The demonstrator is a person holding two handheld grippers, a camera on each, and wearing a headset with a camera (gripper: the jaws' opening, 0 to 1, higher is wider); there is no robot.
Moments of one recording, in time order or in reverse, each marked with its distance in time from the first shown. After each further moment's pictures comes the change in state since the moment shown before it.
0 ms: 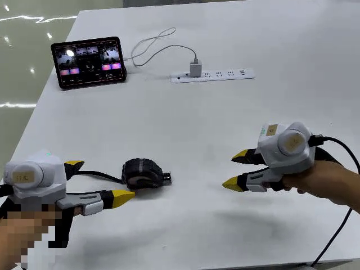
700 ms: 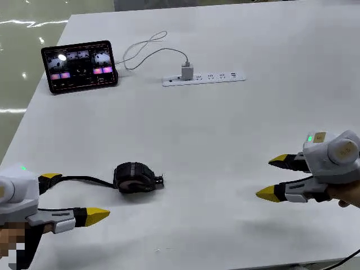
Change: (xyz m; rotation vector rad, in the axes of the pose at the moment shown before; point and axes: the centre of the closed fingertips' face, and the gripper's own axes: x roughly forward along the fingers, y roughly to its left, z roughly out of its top) left arm -0.018 0.017 -0.025 0.039 0.072 -0.007; right arm -0.065 -0.025 -0.070 0.104 0.021 -0.094
